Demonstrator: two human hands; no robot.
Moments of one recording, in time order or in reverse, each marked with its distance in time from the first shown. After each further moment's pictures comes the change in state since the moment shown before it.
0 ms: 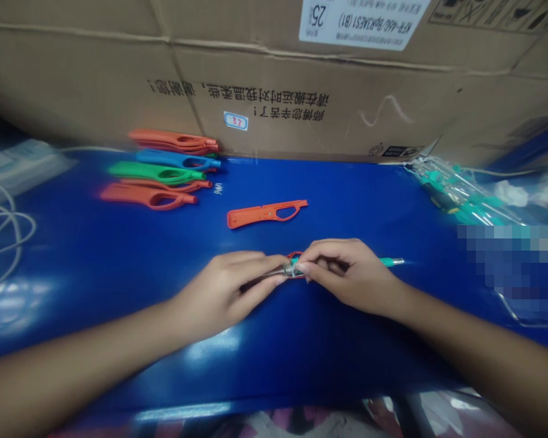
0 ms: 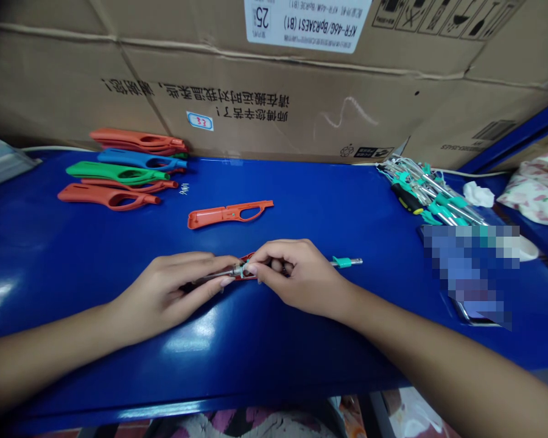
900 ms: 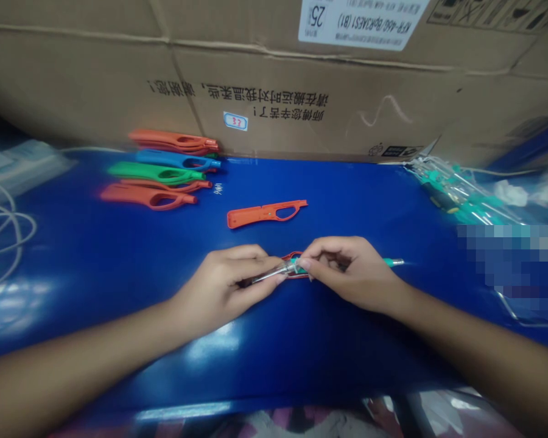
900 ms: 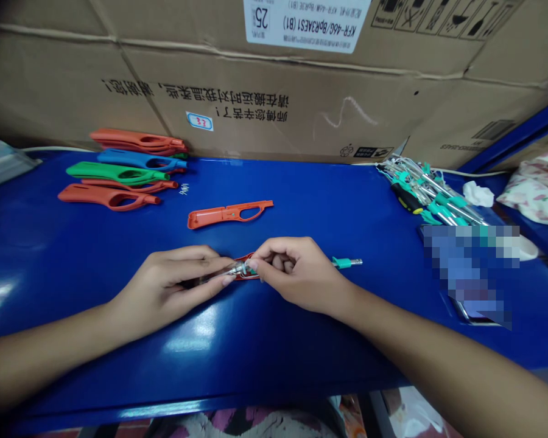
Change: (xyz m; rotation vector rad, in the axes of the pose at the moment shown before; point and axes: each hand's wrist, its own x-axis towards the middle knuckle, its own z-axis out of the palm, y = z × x) left_hand -0.001 -0.003 0.001 -0.098 0.022 -0.079; right_hand 0.000 -0.005 0.001 0.103 0.034 0.130
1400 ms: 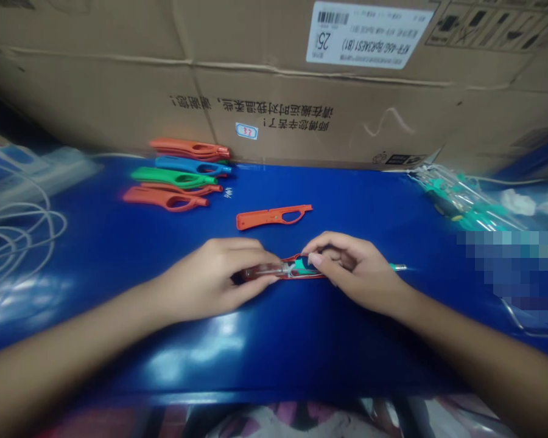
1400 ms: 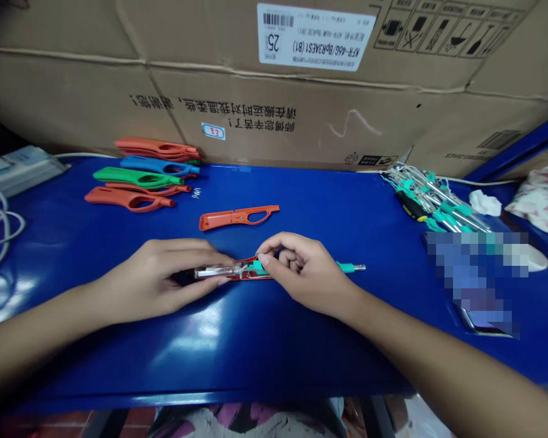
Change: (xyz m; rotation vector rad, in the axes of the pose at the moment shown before) left_hand 0.007 0.011 -0.034 0.157 -0.173 0.047; right_hand -0.002 0.006 -0.003 0.035 0.031 -0.079
